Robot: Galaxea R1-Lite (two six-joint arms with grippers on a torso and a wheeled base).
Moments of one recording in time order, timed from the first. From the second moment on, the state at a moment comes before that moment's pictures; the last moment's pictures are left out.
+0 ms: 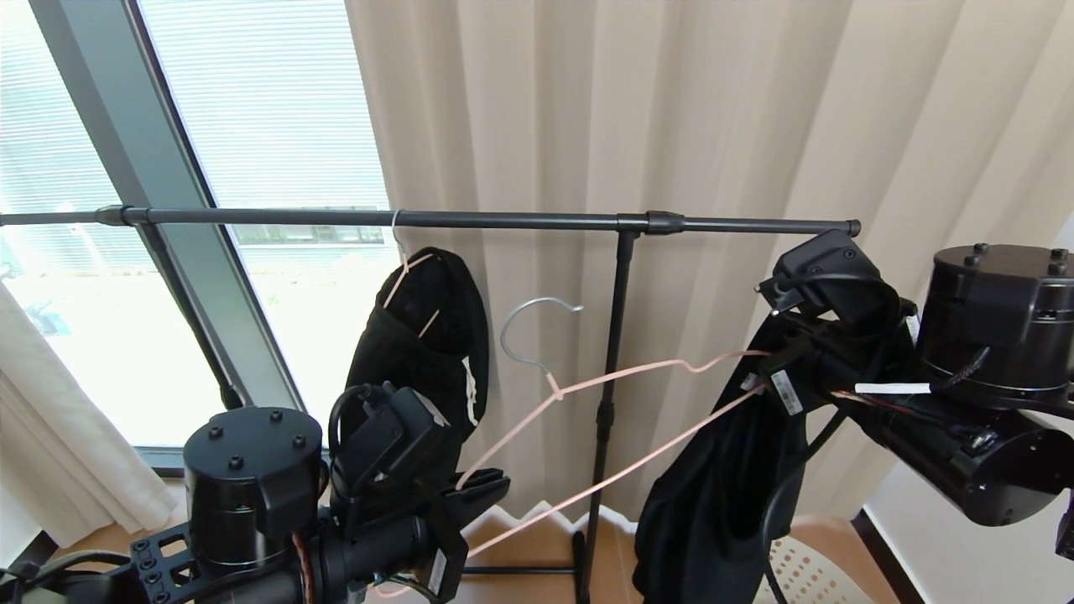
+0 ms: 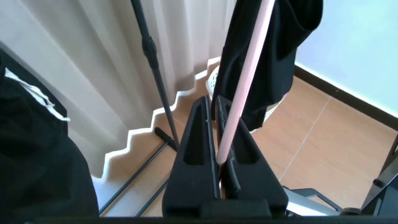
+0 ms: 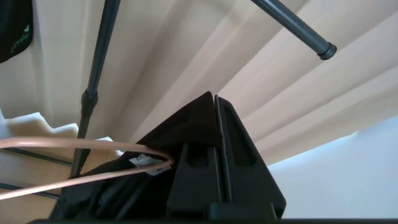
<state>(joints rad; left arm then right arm) -0.69 1.68 -0.35 -0.99 -0.17 0.10 0.64 1.55 -0.72 -0.57 -0.66 -0.35</state>
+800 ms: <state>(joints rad) -0.73 1.69 -0.34 -1.00 -0.19 0.10 0.79 1.54 -0.71 -0.59 -0.61 -0.20</state>
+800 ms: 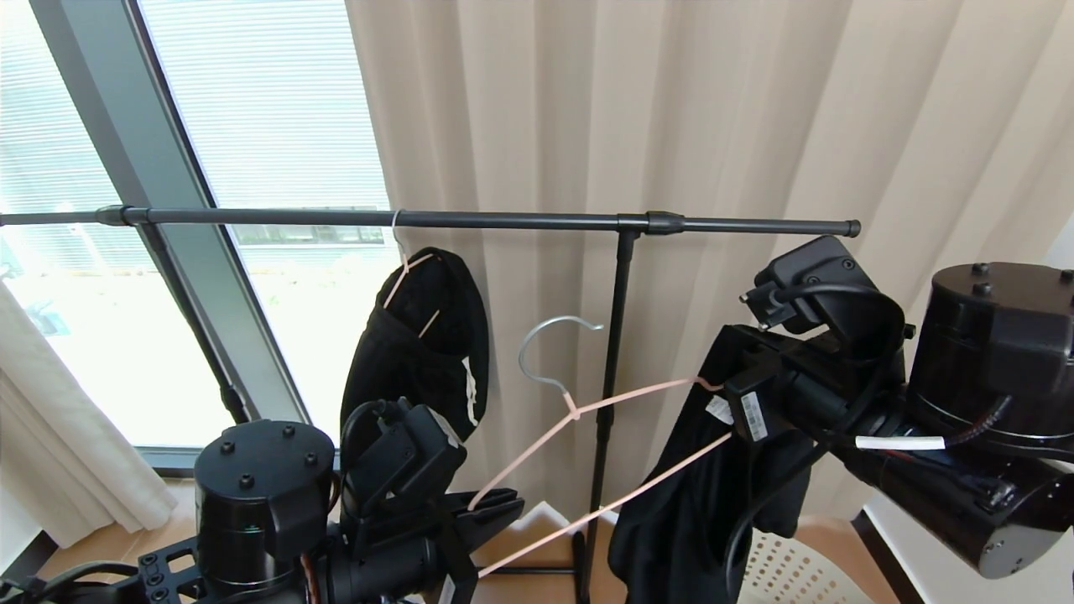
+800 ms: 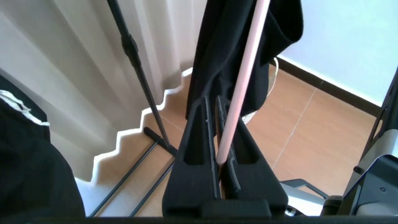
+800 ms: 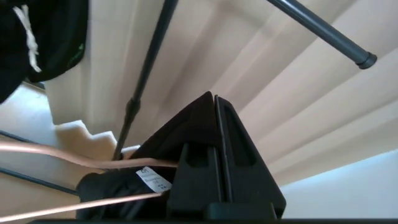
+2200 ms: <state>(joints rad) -0.73 1.74 -0.35 -1.06 -0.19 0.09 1.12 1.51 -0.77 -0.58 -0.61 -0.13</state>
